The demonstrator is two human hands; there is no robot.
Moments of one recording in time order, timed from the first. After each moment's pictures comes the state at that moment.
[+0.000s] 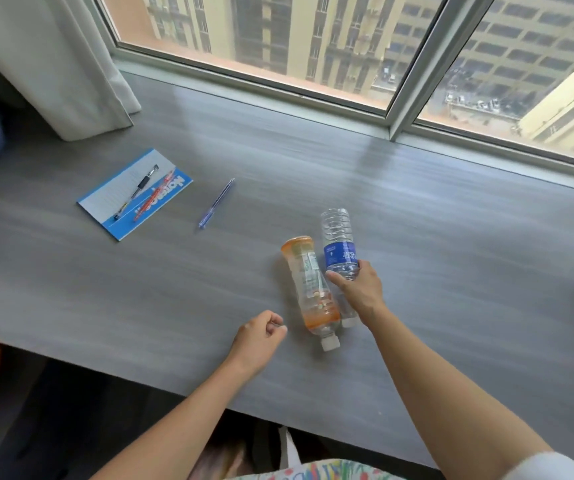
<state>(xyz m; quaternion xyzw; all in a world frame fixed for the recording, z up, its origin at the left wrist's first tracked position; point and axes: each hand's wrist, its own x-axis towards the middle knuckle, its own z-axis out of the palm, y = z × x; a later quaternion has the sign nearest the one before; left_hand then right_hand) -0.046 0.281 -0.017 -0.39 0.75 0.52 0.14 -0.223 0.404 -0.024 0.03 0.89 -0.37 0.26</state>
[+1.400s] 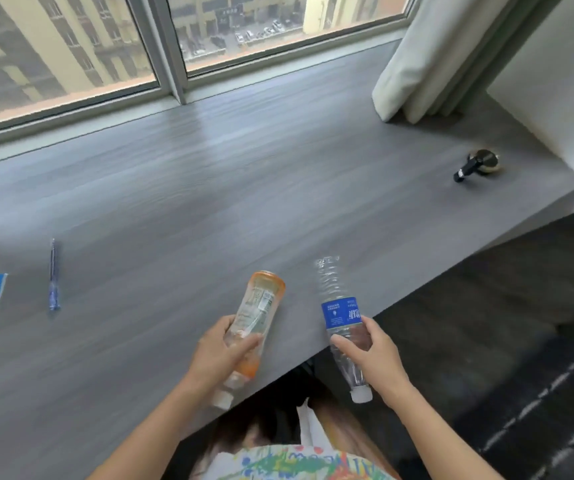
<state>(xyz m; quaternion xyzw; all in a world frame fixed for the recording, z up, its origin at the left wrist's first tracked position) -0.037 0.312 0.018 -0.16 0.80 0.49 0.31 0.019 0.568 0.007 0.30 0.77 -0.54 0.16</state>
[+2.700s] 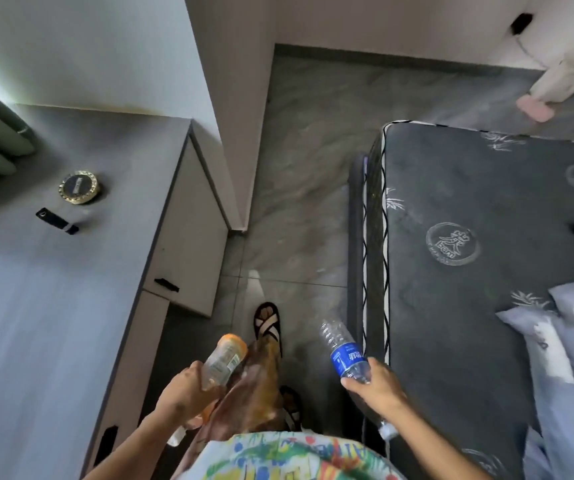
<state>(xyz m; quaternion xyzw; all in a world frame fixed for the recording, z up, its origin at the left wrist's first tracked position) -0.002 0.762 -0.074 0.32 0.83 -0.04 0.46 0.312 0.908 -0.071 0.66 0.60 -0.43 0.15</state>
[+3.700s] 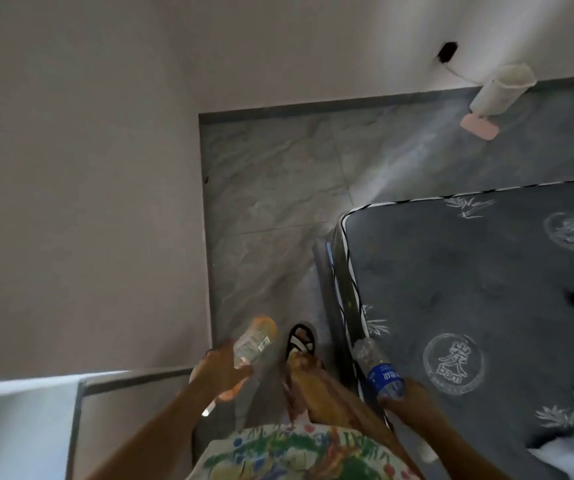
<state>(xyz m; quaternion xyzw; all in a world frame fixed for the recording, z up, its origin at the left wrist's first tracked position) -0.100 1.326 -0.086 0.49 0.76 -0.07 0.42 0.259 1.338 -0.076 0.76 0.45 -0.45 0.12</state>
